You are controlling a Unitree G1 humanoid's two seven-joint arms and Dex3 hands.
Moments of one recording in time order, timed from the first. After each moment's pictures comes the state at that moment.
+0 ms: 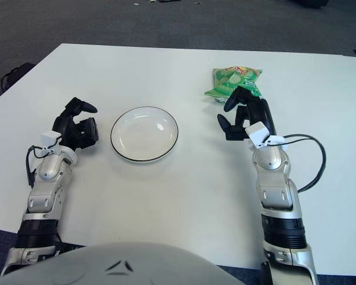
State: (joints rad) left arm 0.02 0.10 0.08 -0.11 -0.09 -0.05 -0.02; right arm -0.09 -0.42 -0.11 -0.30 -0.30 0.16 0.06
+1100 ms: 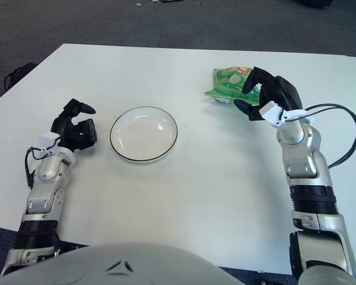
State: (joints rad) left arm 0.02 0.10 0.09 -0.09 -0.09 -0.06 -0.02; right arm -0.30 -0.65 -0.09 0.09 -0.41 -0.08 0.07
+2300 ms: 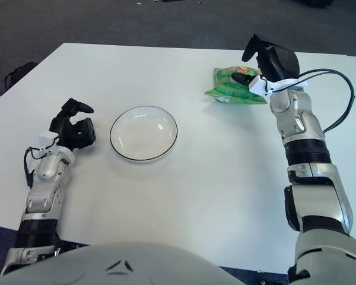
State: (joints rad) left arm 0.02 0.09 0.10 -0.09 -0.09 -0.06 -0.01; right arm -0.71 -0.68 0.11 0.59 -0.62 -0.29 -0.18
